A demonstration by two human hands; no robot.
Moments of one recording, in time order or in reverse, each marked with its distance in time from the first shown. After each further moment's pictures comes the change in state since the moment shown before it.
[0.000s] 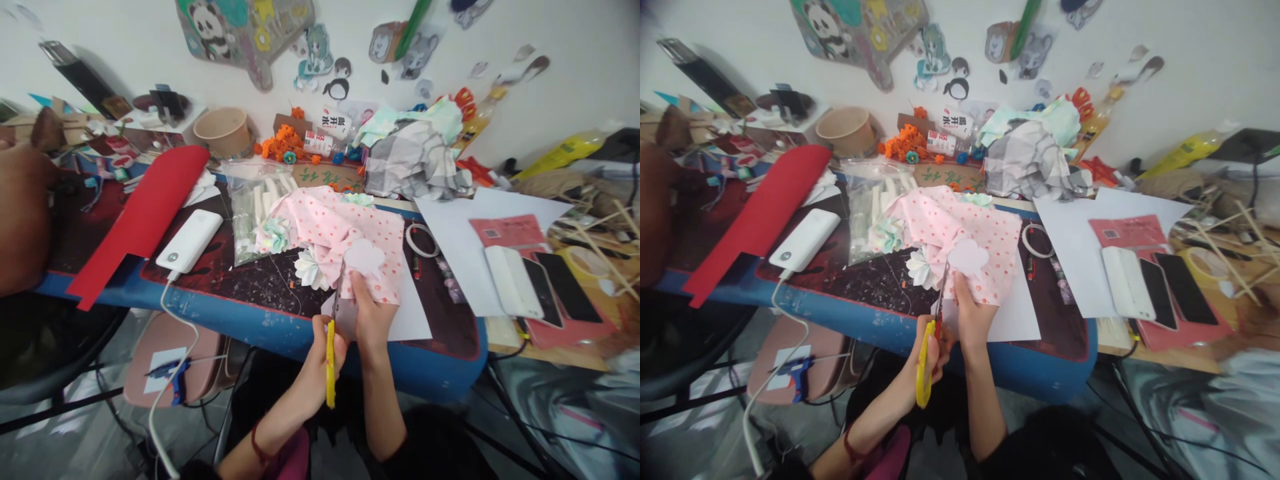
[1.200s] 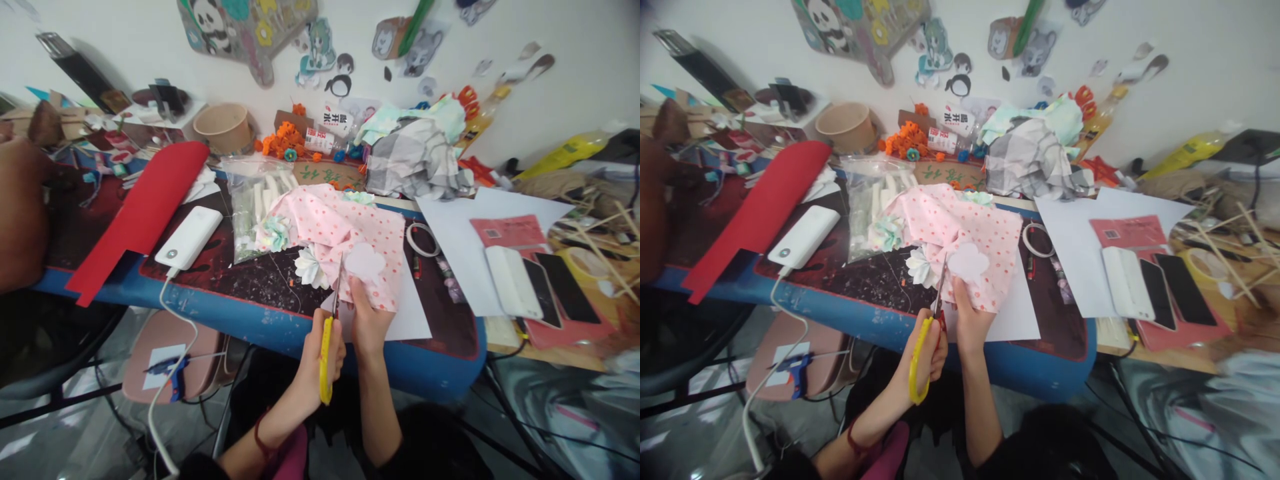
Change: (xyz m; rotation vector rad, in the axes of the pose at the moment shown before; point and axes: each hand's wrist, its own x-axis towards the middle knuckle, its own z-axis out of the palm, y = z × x) left_hand 0.019 0.005 0.015 0.060 0.149 -0.318; right_hand -0.010 0.014 -0.006 0.072 0.019 0.029
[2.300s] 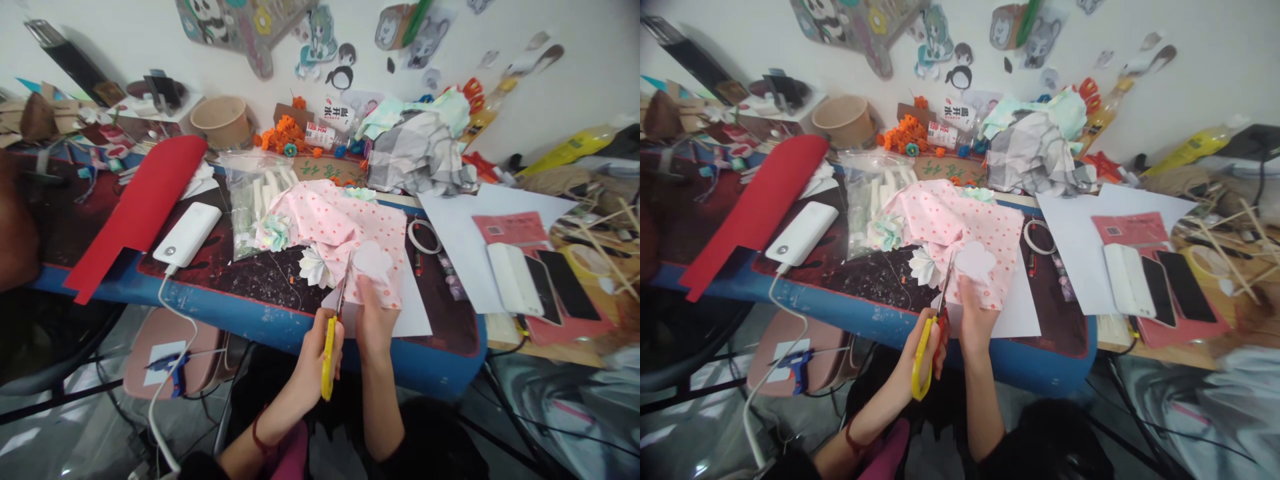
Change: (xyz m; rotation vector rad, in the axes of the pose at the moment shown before) left_hand 0.003 -0.026 -0.020 0.165 -0.081 0.371; right_hand 0.002 -0.001 0.002 0.060 0.041 0.050
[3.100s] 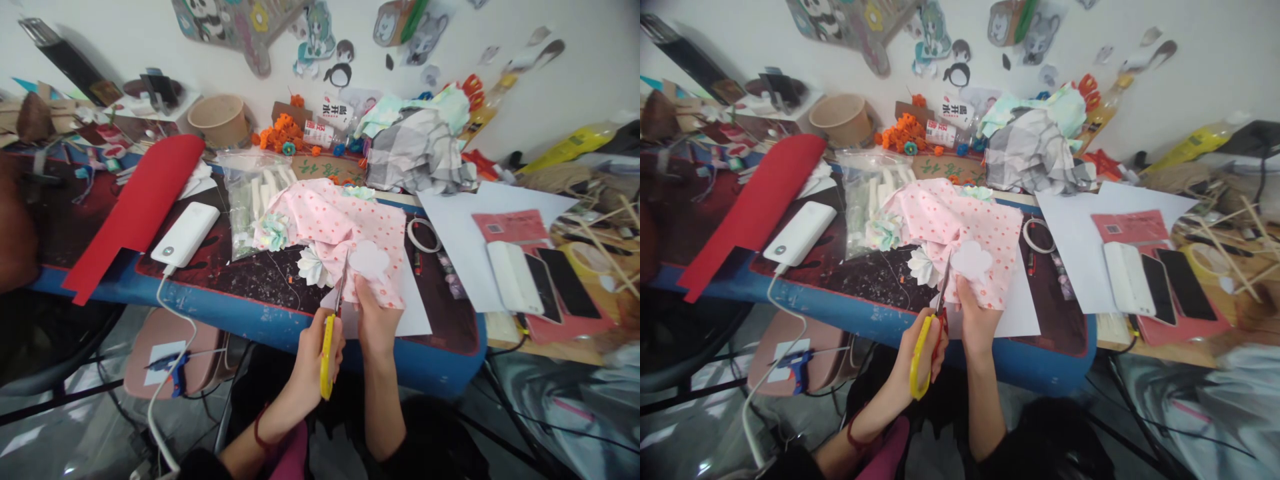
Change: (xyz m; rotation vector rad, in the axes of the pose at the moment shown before) left_hand -0.002 0.018 0.007 -0.093 0.020 -0.085; right_hand 0.003 -0.008 -0.007 -0.048 -0.080 0.058
